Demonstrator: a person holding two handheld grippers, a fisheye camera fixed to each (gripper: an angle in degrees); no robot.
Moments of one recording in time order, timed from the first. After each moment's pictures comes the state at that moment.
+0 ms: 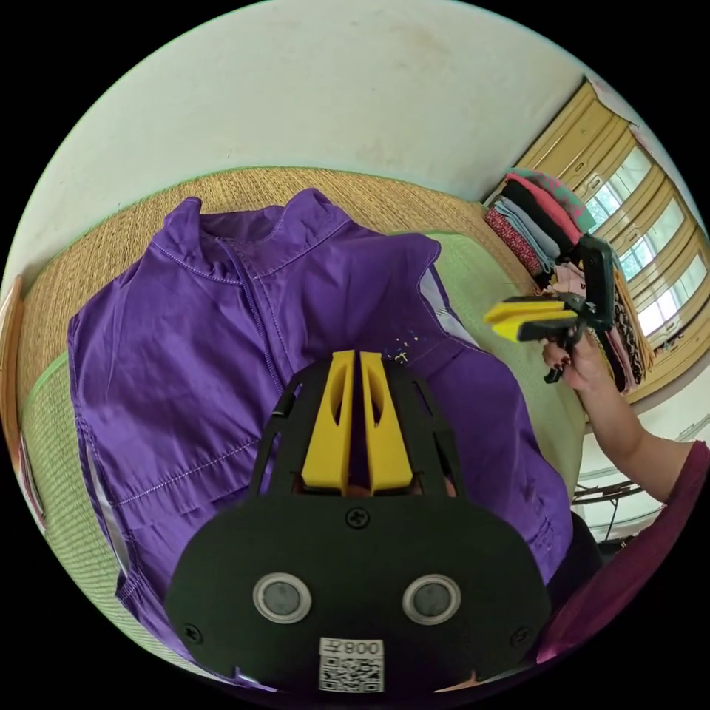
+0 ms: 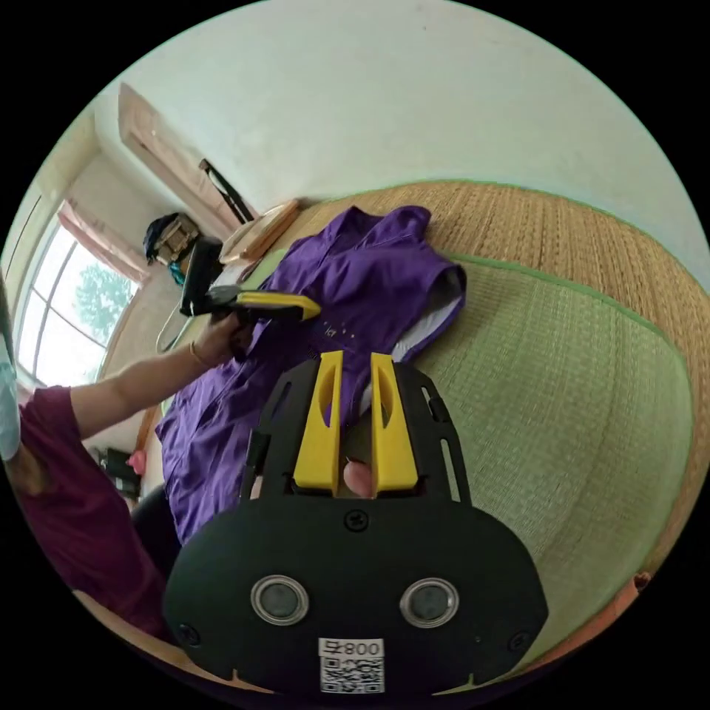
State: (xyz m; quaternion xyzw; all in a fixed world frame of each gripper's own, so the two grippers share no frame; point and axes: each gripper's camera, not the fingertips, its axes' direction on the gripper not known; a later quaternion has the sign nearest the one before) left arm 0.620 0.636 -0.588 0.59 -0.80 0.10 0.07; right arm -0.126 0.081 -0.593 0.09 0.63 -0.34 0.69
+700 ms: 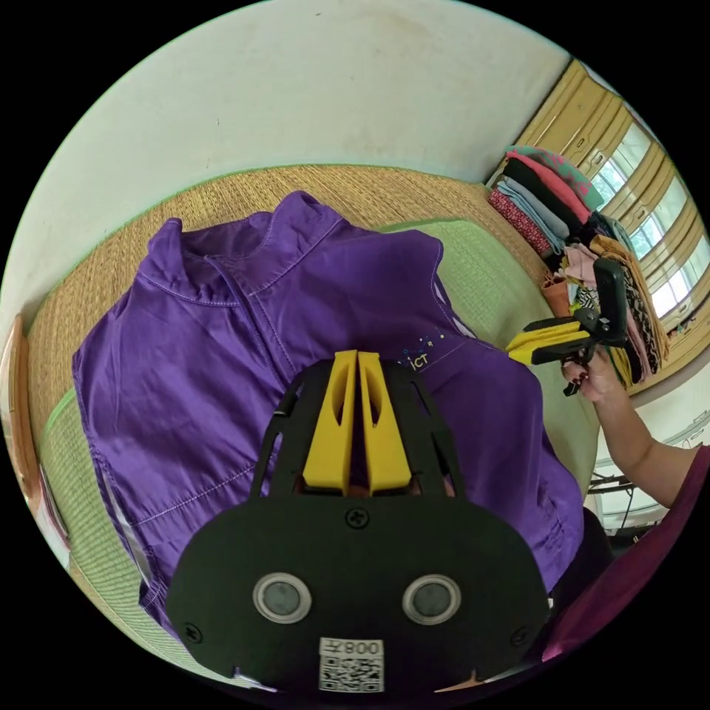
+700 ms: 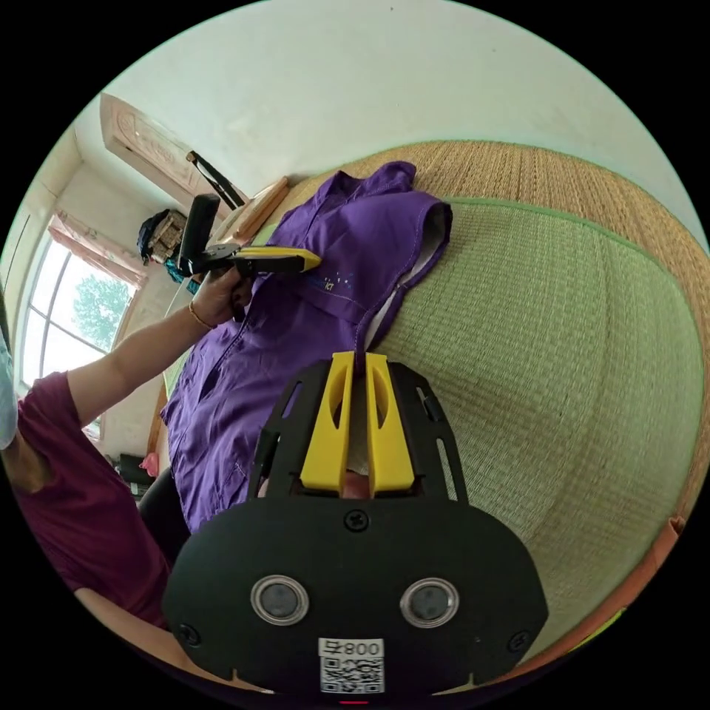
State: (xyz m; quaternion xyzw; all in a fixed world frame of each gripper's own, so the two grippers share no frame) left arm 0.664 0.577 -0.611 0.57 -0.82 0.05 0.05; right arm -0.143 0.150 -0.652 0.12 0.61 -0.31 0.72
